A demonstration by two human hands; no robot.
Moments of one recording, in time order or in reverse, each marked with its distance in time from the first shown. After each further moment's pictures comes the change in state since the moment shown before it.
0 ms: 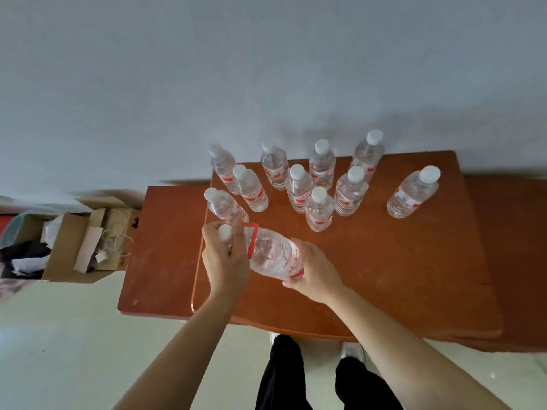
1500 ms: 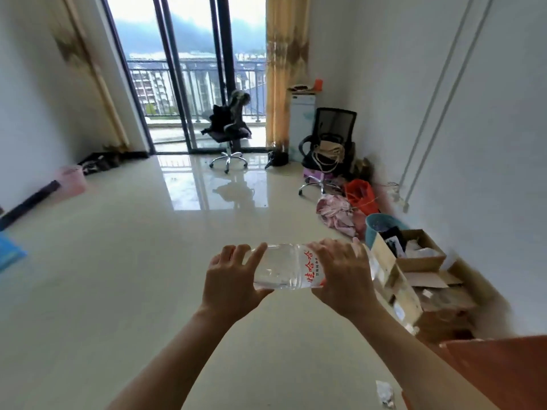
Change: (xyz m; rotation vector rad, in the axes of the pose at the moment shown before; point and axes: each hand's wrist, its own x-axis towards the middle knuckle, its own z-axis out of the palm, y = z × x) left_hand -0.497 -0.320 -0.756 1.020 0.667 -0.391; right_hand -0.393 -0.635 0.472 -0.430 -0.016 -1.635
